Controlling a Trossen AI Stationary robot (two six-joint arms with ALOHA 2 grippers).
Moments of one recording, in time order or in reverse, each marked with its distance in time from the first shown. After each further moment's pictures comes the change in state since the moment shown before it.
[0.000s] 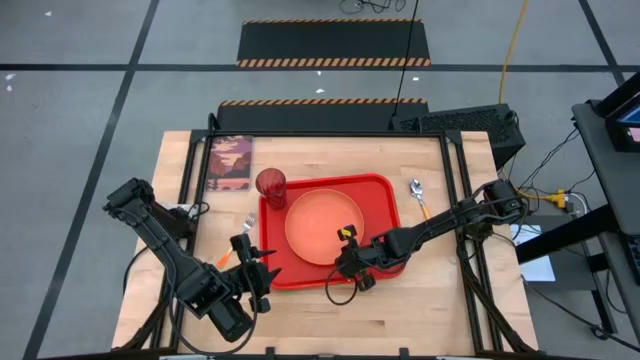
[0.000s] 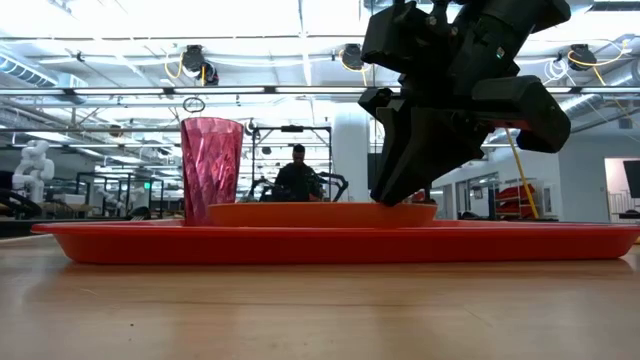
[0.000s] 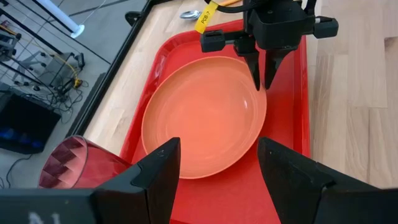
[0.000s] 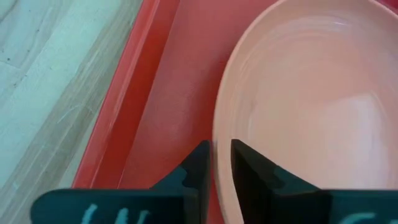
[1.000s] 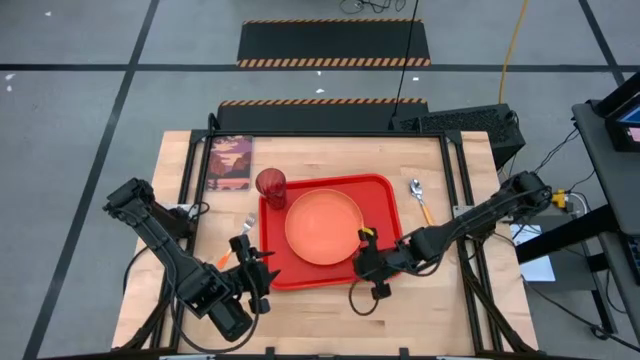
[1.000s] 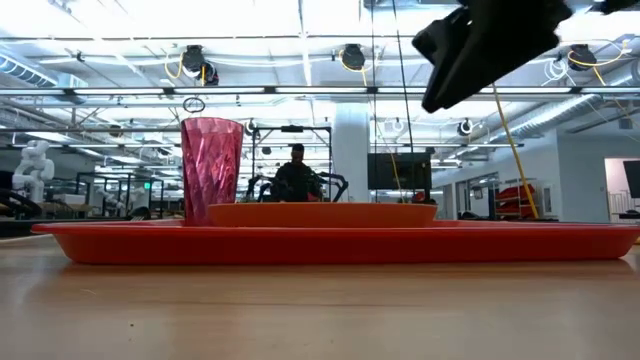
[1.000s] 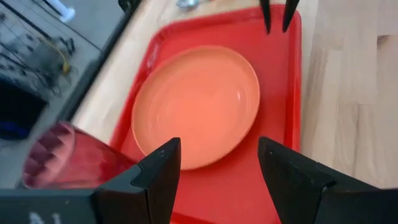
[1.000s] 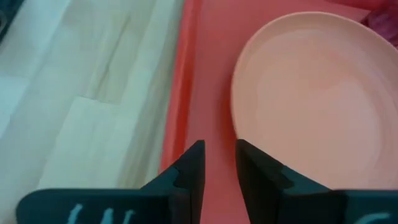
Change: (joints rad) left arm 0.000 0.001 0.001 -0.014 0.054 -0.067; right arm 0.113 -0.227 0.000 -0.175 0.034 0.296
